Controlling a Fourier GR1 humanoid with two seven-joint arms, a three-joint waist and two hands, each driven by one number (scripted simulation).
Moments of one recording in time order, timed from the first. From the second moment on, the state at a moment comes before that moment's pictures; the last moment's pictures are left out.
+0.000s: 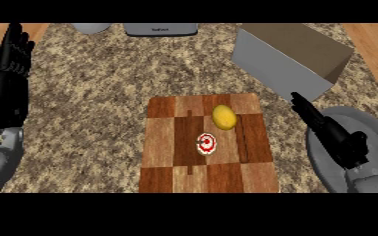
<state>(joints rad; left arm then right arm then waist) -0.27 0.59 -0.12 -1.59 0.18 0.45 0.05 -0.08 -0.56 0.27 -1.36 -0.28 0.11 -0.12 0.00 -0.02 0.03</state>
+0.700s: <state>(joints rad) -0.09 0.50 -0.13 -1.59 0.45 0.23 0.14 -0.36 -0.41 0.16 -1.37 -0.25 0.04 -0.40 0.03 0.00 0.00</state>
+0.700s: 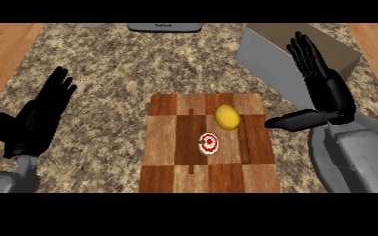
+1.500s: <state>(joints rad) -0.02 0.50 -0.09 -1.62 0.49 0.16 0.14 -0.55 -0.67 0.45 -1.56 0.21 0.23 0.02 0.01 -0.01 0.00</state>
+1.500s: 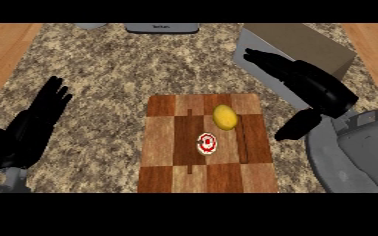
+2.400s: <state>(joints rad) -0.02 0.45 -0.02 -1.61 0.44 0.11 0.17 -0.65 -0.44 0.49 -1.53 0.30 0.58 0.49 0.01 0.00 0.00</state>
